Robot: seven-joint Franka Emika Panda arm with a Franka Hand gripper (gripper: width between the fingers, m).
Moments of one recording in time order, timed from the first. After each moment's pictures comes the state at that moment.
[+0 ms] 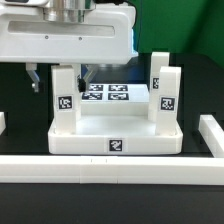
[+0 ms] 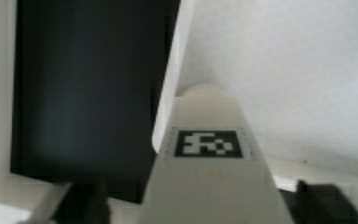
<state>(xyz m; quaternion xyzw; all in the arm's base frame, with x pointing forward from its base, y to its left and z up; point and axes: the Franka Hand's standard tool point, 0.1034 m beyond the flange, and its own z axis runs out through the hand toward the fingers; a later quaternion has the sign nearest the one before) 0.568 -0.102 0.093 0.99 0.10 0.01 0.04</state>
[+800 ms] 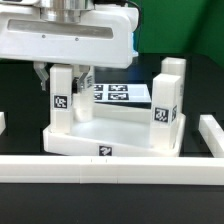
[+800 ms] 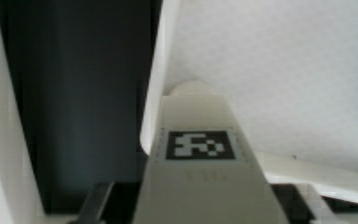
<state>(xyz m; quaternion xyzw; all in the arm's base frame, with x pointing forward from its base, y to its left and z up) 0.566 -0.100 0.092 0.99 -0.12 0.02 0.02</state>
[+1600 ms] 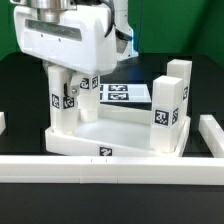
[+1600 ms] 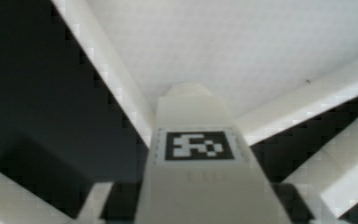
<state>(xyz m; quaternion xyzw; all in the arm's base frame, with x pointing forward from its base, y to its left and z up) 0.568 -0.099 0.091 0.88 -0.48 0.02 0.00</state>
